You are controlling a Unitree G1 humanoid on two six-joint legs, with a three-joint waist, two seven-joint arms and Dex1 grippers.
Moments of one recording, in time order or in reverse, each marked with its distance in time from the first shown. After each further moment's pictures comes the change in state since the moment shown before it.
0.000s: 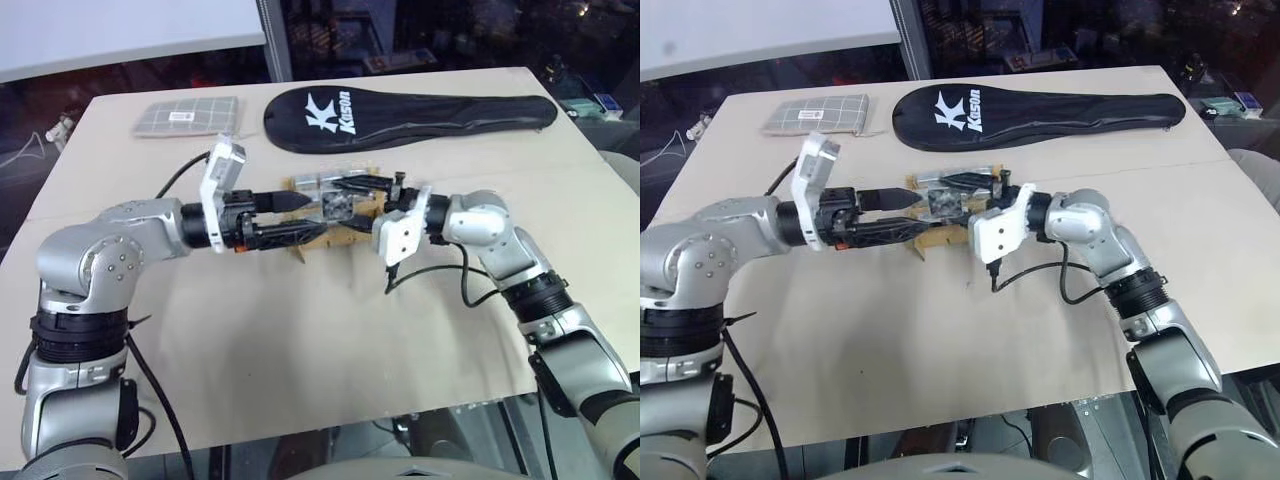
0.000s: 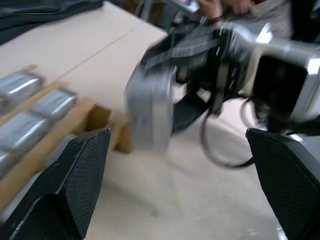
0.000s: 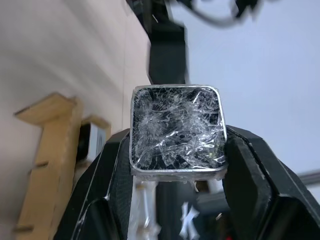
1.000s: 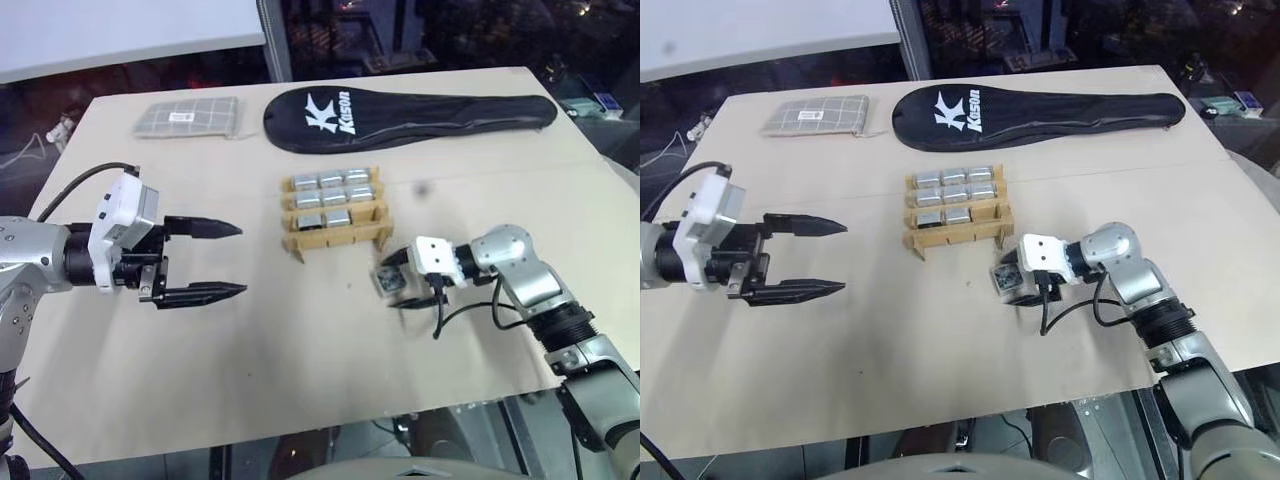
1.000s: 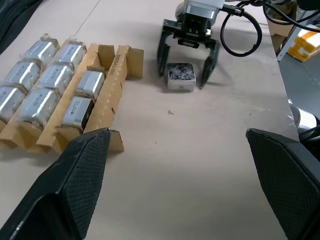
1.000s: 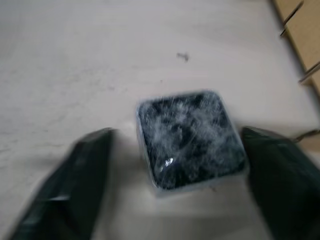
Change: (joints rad) left arm 0.435 0.324 0.243 -0.074 0.193 -0.475 -0.397; right arm 0.182 -0.124 -0.026 -0.019 0.374 0.719 0.682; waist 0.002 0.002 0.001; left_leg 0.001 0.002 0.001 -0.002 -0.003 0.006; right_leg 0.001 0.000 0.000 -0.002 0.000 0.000
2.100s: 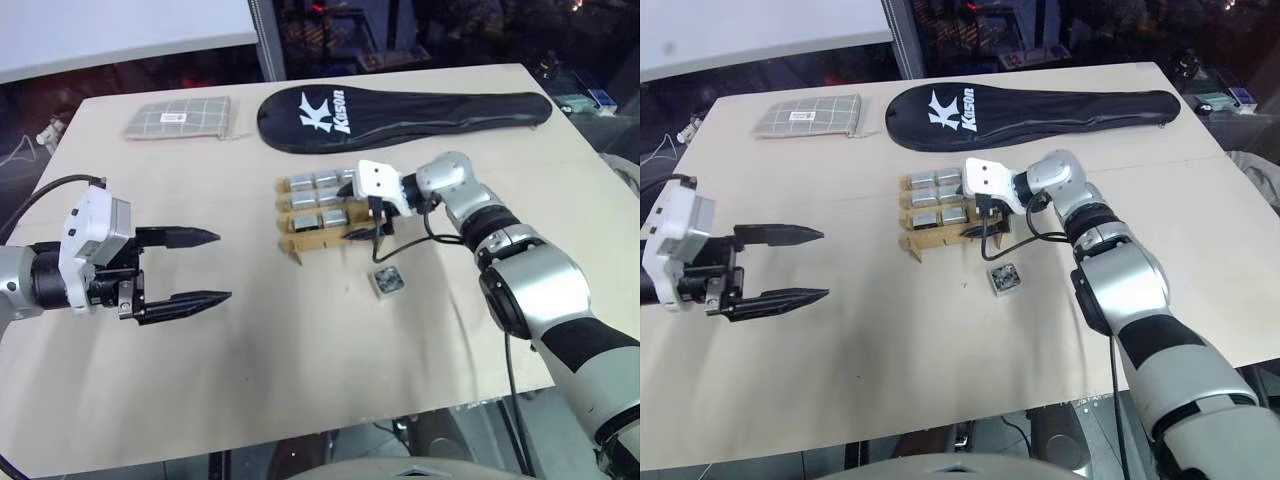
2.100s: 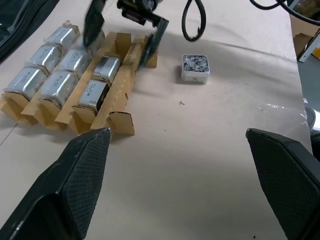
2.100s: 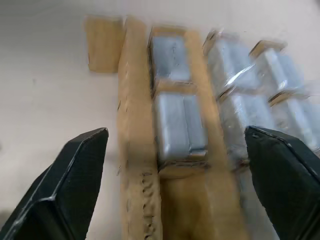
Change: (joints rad) left arm 0.186 -0.008 0.190 -0.103 -0.021 0.044 0.055; right arm -0.706 0.335 -0.166 1.066 -0.180 -0.441 -0.074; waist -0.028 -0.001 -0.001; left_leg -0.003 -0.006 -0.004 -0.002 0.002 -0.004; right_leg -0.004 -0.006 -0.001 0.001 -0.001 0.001
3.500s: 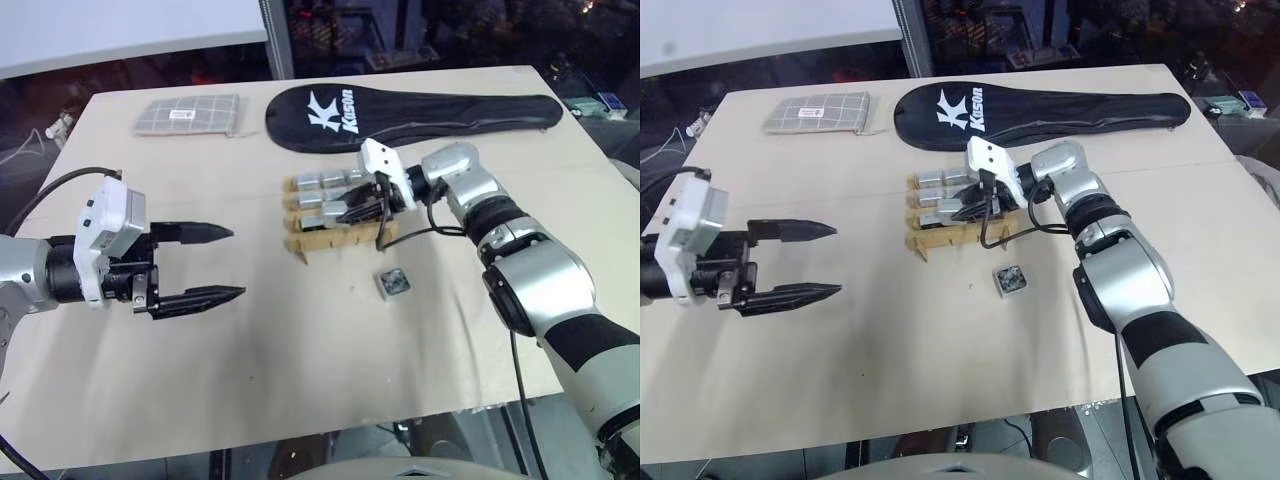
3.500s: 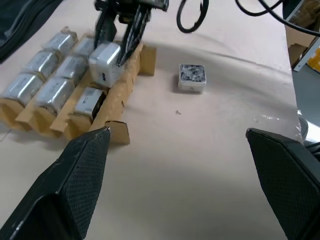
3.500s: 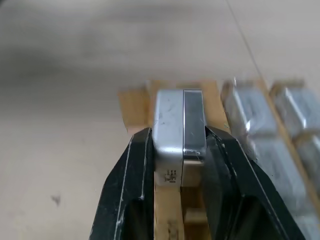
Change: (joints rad) left arm -0.044 0.002 -0.012 -0.054 -0.041 0.087 0.054; right arm -0.021 -0.004 0.101 -0.030 0.196 0.220 0.109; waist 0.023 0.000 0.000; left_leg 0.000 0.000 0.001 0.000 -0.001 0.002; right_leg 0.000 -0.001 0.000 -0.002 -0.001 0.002
